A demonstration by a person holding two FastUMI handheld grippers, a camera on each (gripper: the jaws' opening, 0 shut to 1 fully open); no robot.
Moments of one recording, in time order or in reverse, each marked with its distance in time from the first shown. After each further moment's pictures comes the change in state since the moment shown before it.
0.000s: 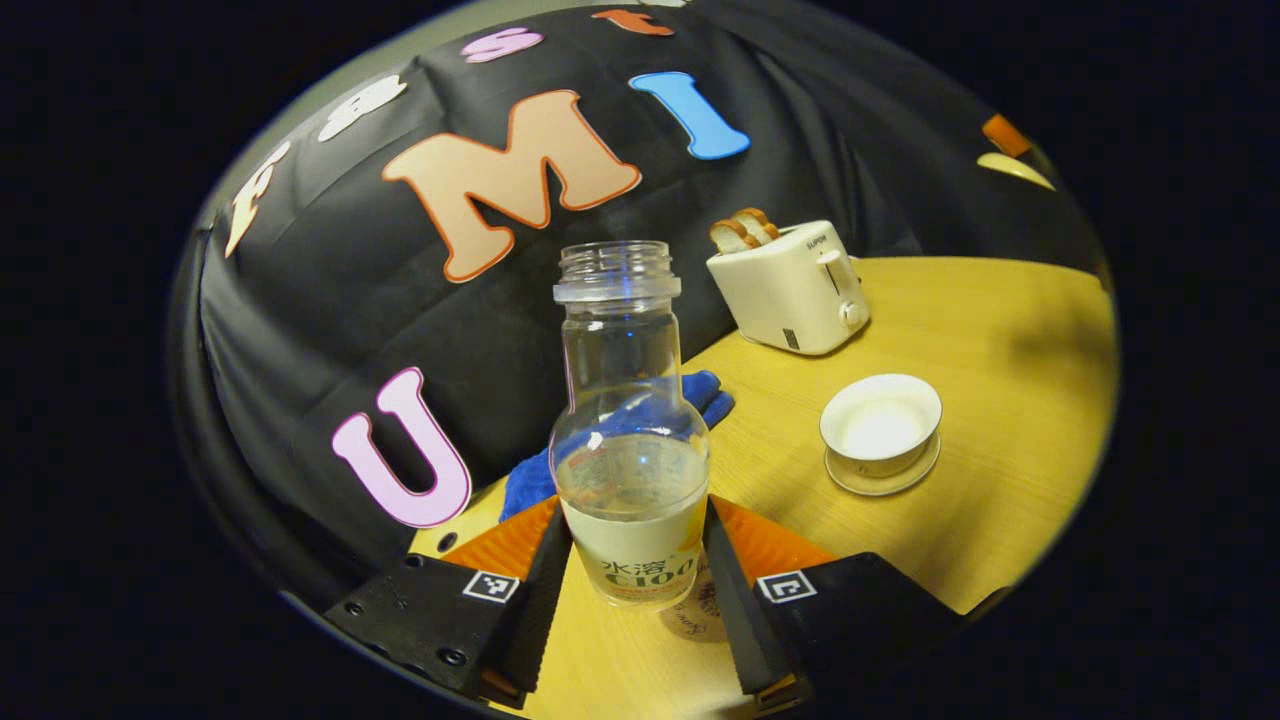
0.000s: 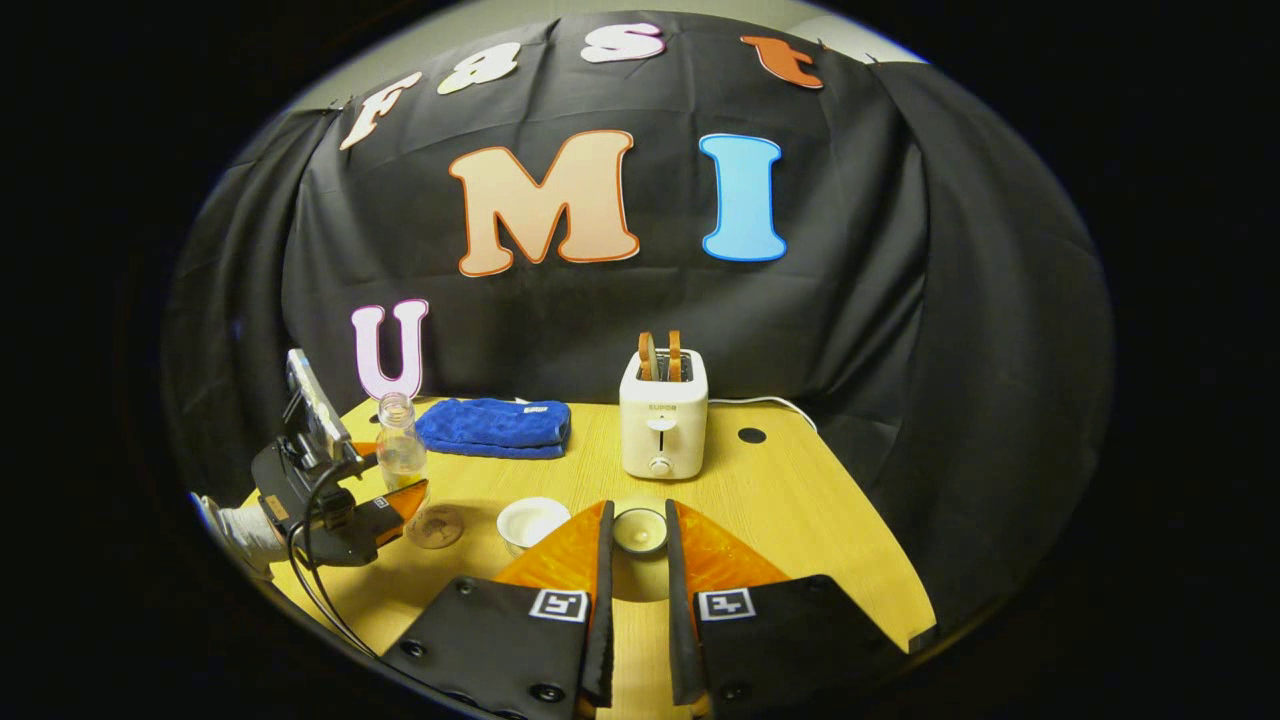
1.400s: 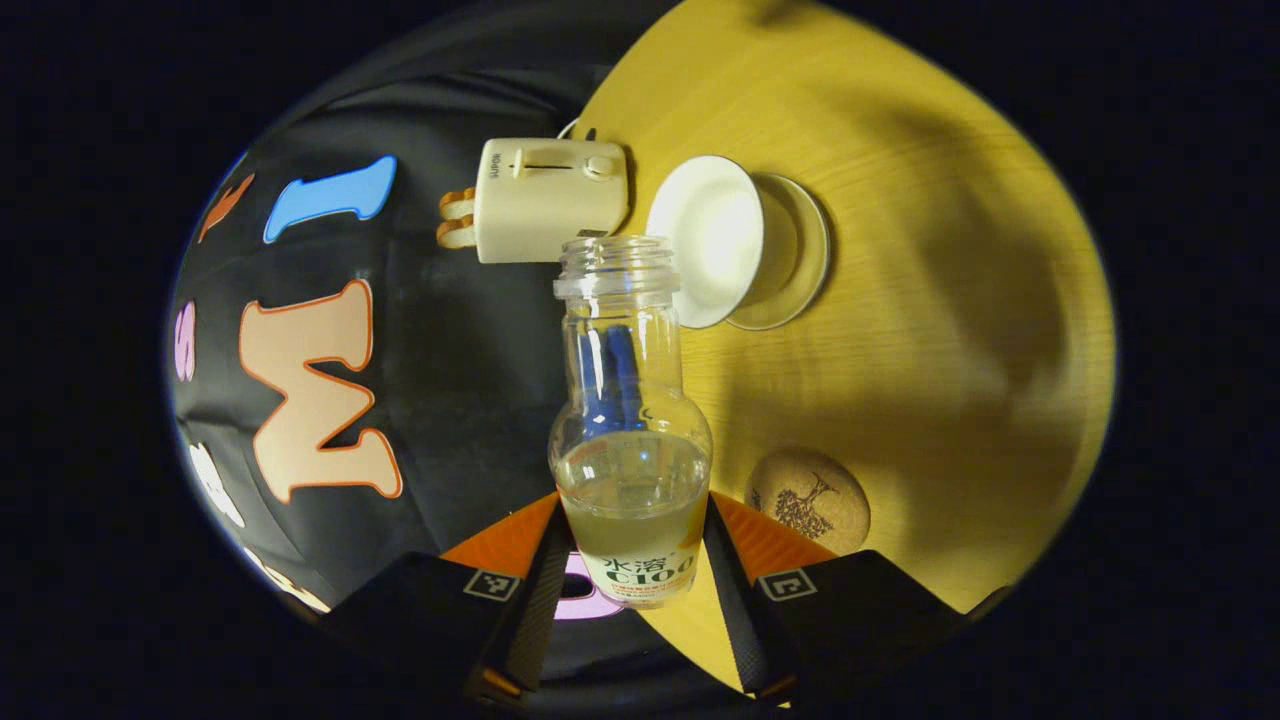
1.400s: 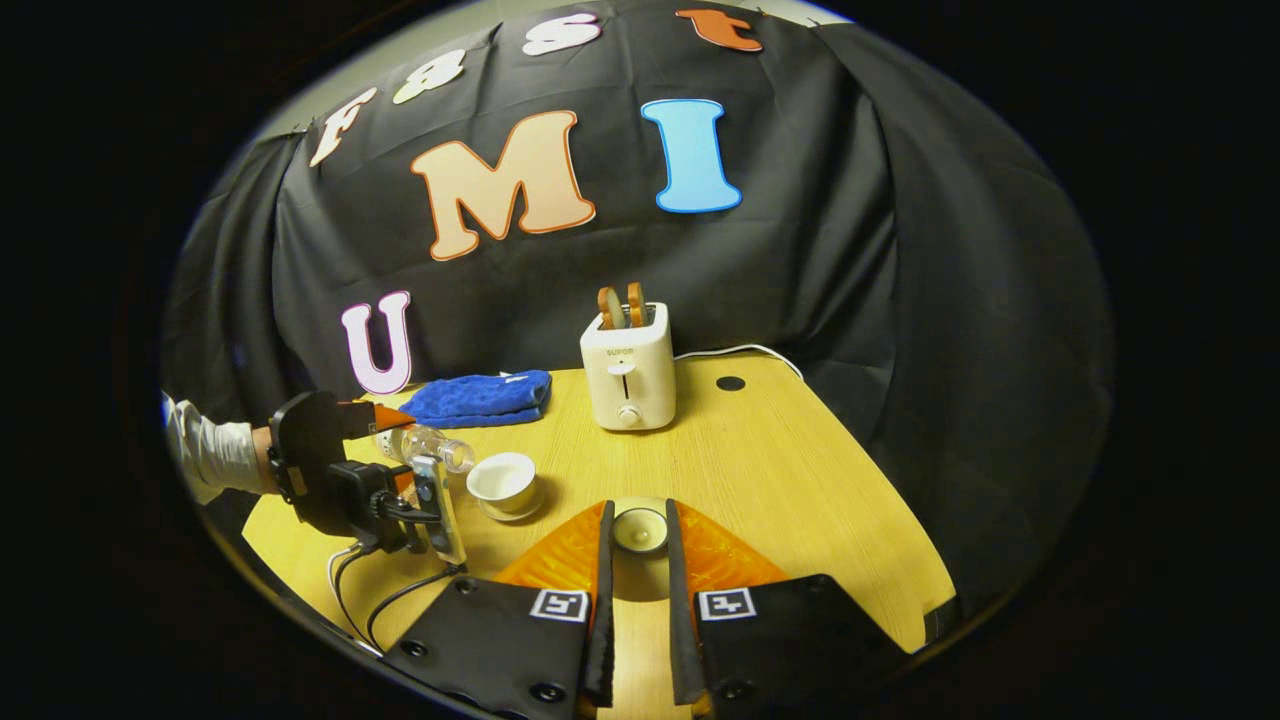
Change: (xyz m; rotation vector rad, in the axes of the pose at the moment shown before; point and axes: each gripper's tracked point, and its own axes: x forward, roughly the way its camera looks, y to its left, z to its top) left arm 0.019 -0.025 -0.018 1.041 0.272 -0.115; right arm -0.007 -0.056 -0.058 0.087 0.074 0.016
